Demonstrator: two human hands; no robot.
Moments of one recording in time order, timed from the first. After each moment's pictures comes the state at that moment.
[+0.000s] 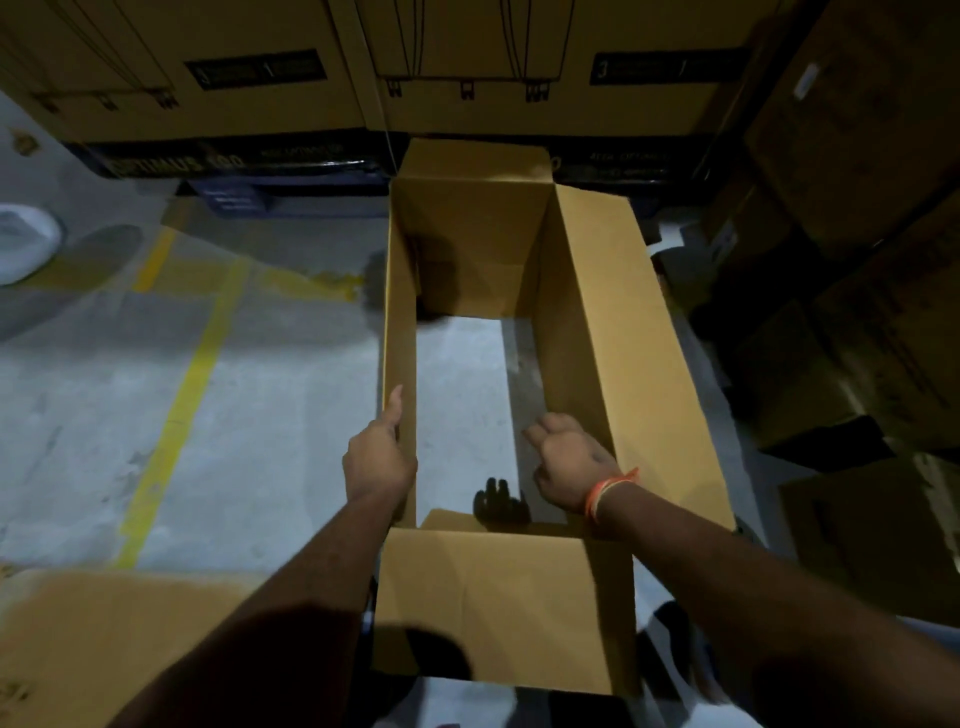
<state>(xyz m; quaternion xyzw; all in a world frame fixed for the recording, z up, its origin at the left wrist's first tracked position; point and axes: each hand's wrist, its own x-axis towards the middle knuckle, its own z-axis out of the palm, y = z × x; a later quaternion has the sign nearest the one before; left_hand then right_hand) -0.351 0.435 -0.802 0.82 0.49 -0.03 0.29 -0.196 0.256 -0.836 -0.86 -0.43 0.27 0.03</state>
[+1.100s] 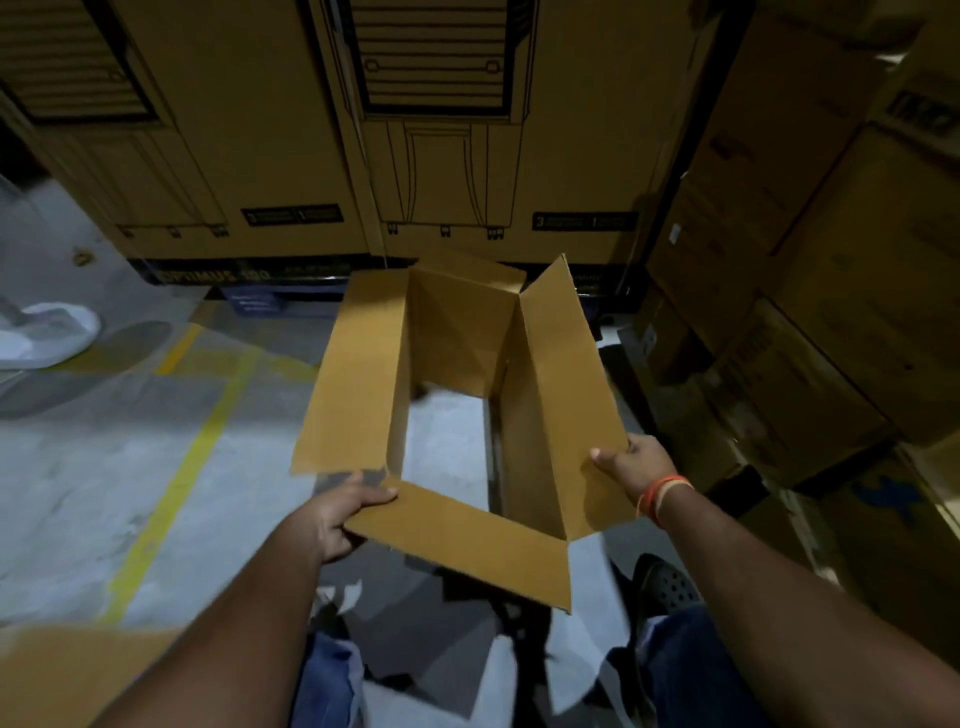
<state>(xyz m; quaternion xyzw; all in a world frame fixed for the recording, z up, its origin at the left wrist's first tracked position) -0.403 0.418 -0.732 0.42 0.48 -0.03 0.77 -0.160 0.132 -0.706 -0.86 -0.03 0.27 0.43</state>
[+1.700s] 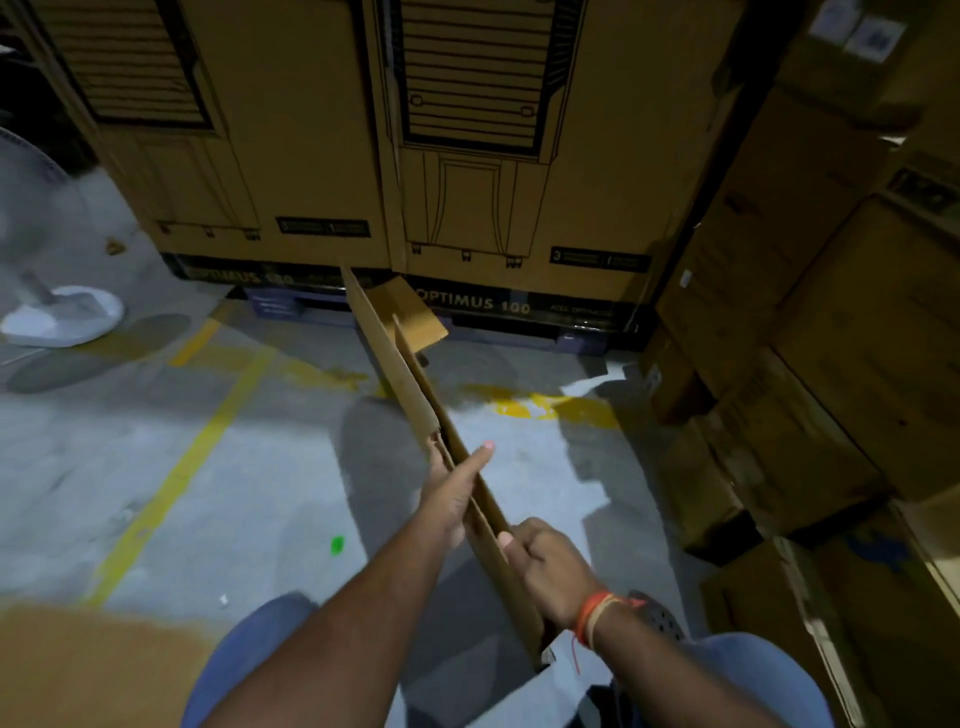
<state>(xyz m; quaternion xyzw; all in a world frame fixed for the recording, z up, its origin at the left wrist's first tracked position) -0.315 0.319 -0.730 0.45 0.45 0.15 0.76 -0.290 0.153 -0.688 -0.84 -0.35 0.30 0.28</state>
